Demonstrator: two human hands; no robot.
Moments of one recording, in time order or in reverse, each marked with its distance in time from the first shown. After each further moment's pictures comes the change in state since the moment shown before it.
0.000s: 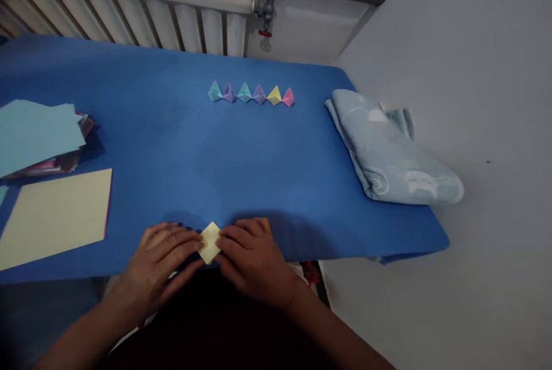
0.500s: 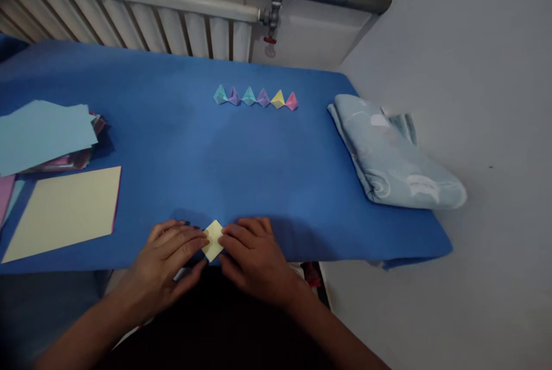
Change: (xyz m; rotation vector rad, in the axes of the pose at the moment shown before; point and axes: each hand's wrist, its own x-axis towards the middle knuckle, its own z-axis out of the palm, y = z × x) left_hand 0.001 0.008 -0.001 -0.027 -0.032 -0.026; right_hand -0.002 0.000 0.003 -0.022 0.009 -0.012
